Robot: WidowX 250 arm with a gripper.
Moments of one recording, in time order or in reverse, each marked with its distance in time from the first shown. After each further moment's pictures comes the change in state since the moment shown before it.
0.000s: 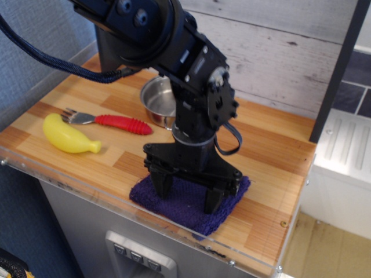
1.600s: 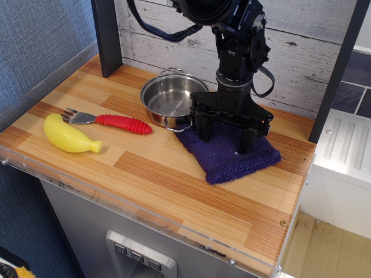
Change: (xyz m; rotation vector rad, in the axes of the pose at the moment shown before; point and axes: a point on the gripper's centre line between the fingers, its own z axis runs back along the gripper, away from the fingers) arm 0.093 -0.014 -0.021 -0.030 0.001 -0.055
